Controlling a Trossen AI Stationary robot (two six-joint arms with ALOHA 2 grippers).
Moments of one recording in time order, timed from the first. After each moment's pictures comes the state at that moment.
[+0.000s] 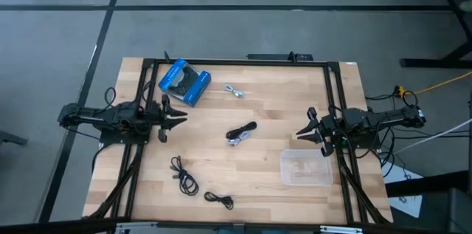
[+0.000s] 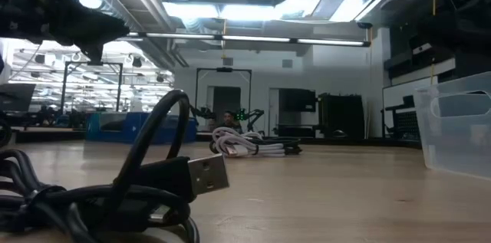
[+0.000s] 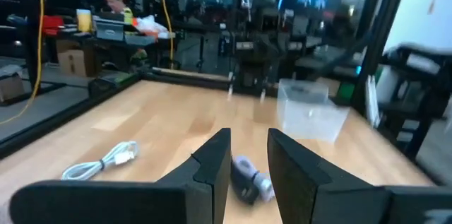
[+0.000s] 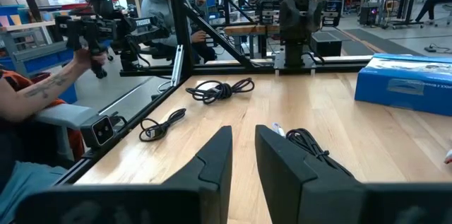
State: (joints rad) left arm -0.08 0.01 0.01 0.09 -0.19 -0.13; right arm 0.18 0.06 0.01 0.03 -0.07 0.10
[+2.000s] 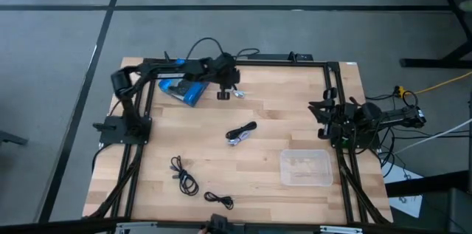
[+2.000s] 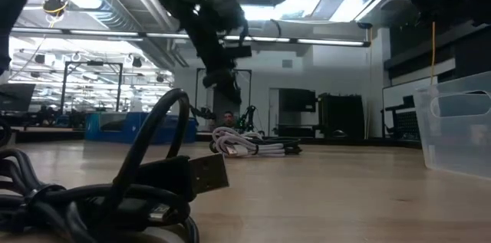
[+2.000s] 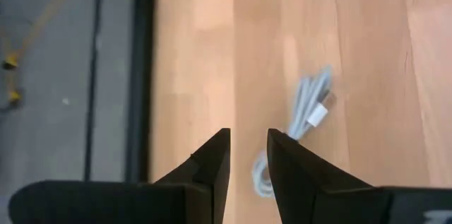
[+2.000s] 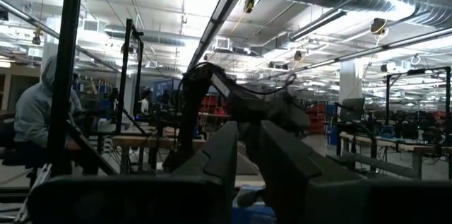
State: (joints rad) left arm 0.46 1.83 1.30 -0.34 -0.10 0.59; right arm 0.18 0.06 0.01 0.52 0.32 -0.21
